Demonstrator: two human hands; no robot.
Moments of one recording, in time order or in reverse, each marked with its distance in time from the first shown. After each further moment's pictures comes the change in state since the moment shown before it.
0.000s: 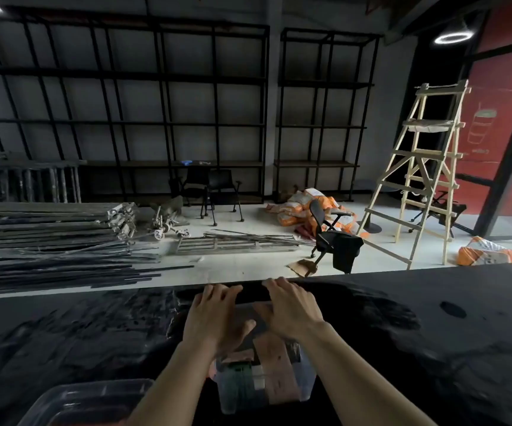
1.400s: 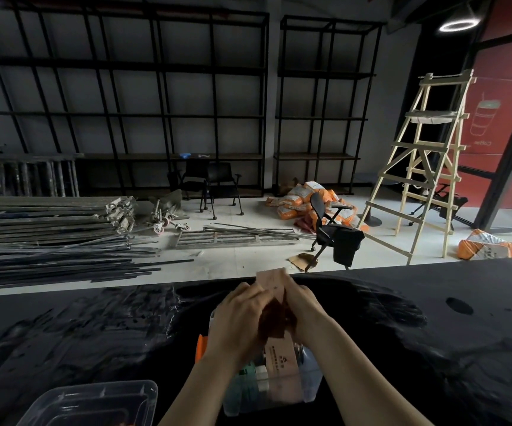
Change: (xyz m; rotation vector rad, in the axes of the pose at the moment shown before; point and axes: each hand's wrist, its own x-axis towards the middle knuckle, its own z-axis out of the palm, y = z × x) left_hand -0.005 0.035 -0.004 -0.253 0.326 0.333; right_hand 0.022 0.007 0.017 1.491 -0.105 0.810
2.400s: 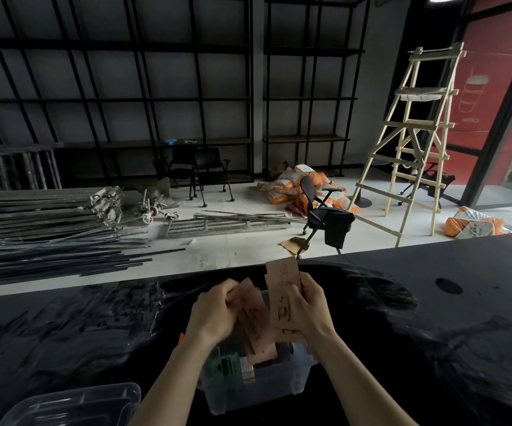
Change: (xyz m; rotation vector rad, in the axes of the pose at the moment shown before) left_hand 0.014 -0.041 0.028 -0.262 -0.238 -0.509; right_hand 0.009 0.030 -0.044 -0.237 0.141 -0.549
